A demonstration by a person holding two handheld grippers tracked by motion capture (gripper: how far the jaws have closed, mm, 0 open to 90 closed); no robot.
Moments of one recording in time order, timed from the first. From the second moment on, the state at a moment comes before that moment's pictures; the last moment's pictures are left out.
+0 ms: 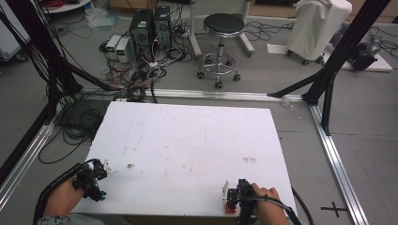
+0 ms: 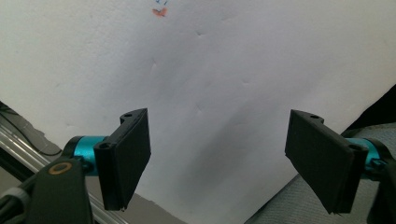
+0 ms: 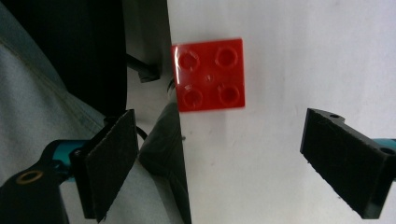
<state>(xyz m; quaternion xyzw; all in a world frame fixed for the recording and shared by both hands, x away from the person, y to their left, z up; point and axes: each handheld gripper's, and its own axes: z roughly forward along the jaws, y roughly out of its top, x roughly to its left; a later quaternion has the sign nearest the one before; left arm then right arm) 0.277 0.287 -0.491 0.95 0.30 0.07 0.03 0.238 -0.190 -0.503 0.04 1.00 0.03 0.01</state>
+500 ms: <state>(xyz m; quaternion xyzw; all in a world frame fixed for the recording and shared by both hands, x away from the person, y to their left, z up) 0.277 0.286 -0.492 0.95 0.30 0.08 0.03 0.234 -0.171 -0.520 0.01 1.00 0.01 0.00</state>
